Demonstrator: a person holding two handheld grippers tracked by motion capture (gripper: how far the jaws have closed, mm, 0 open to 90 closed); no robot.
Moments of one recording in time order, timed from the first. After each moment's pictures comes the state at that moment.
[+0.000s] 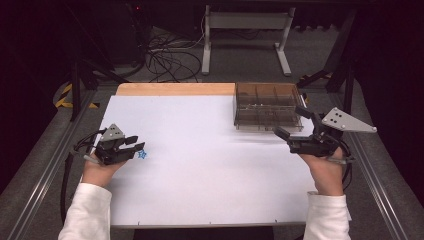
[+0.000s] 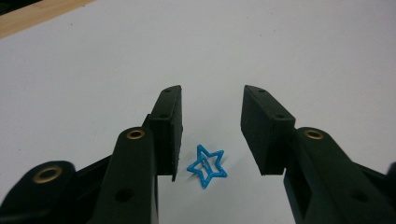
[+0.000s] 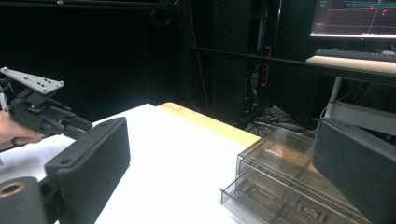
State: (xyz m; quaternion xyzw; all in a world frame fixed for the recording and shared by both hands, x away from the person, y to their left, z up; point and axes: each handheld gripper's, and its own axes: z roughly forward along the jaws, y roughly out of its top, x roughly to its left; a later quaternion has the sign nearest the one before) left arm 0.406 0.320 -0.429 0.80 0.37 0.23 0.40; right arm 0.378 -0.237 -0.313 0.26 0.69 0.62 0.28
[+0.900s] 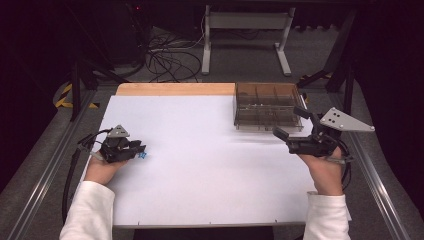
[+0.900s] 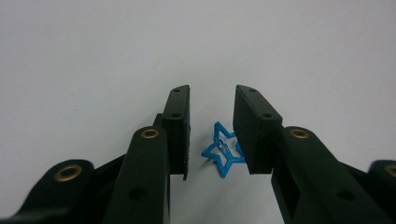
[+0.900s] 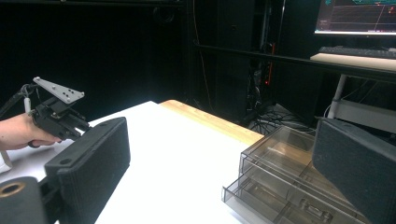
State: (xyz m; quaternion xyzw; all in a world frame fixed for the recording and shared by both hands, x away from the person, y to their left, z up) left arm 0.432 0.326 -0.453 0.83 0.38 0.18 0.37; right arm 0.379 -0.235 -0.314 0.25 0.69 0.62 0.27
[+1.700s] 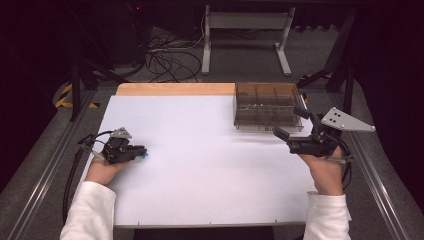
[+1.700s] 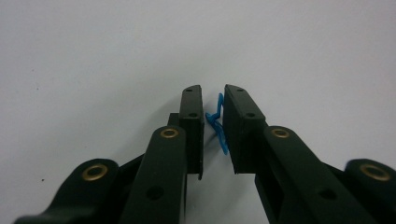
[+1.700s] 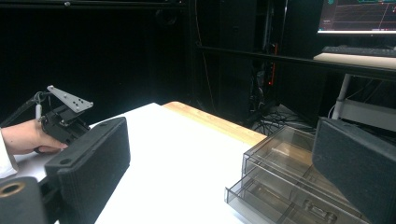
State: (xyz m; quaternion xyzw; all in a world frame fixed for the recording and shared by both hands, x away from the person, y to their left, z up) left arm 0.438 0.326 -0.464 0.84 0.38 0.14 0.36; right arm 0.380 -0.237 -0.315 0.26 0.69 0.63 0.26
